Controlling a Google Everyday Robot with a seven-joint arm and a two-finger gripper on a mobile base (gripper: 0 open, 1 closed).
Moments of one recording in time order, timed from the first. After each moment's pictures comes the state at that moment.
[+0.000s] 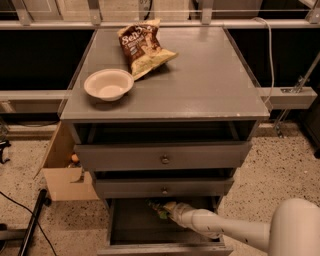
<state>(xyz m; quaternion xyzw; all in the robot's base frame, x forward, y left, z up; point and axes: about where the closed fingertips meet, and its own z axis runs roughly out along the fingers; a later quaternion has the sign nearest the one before) 0.572 -0.037 0.227 -0.82 0.37 -0.13 0.41</state>
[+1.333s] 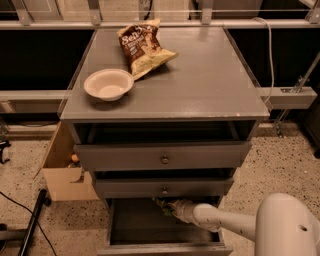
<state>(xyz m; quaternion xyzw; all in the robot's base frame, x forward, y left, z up) 0.597 -0.061 0.189 -0.81 0.43 -0.11 0.38</state>
